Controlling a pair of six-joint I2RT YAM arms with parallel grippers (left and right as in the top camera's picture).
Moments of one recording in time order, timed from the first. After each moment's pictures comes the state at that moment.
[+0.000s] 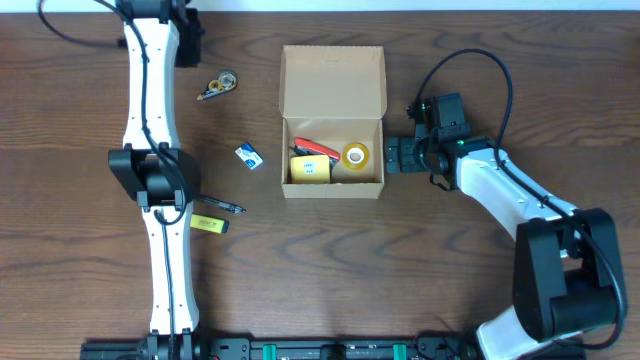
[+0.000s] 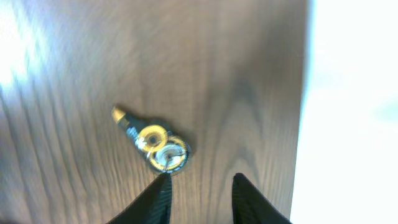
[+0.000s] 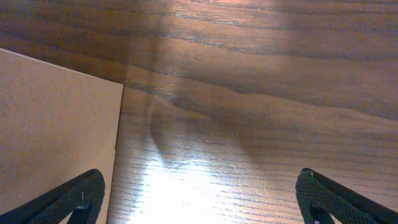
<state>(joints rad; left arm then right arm) 0.01 2.68 2.97 -1.44 -0.07 -1.43 0.21 1.74 1.00 -0.35 -0.05 0.15</state>
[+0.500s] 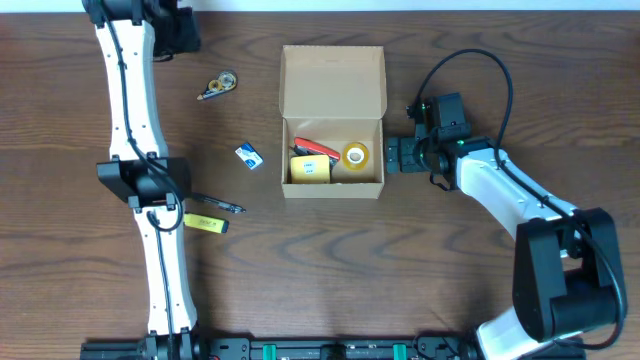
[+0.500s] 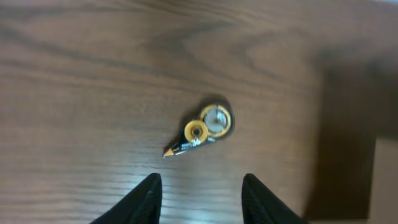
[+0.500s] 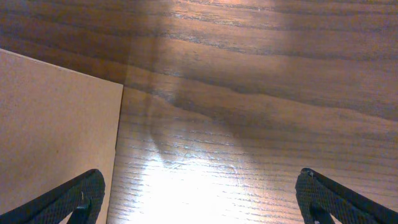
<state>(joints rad) 0.06 2.68 3.11 -1.58 0.18 0.06 0.21 1.74 1.00 -0.35 -0.05 0.15</state>
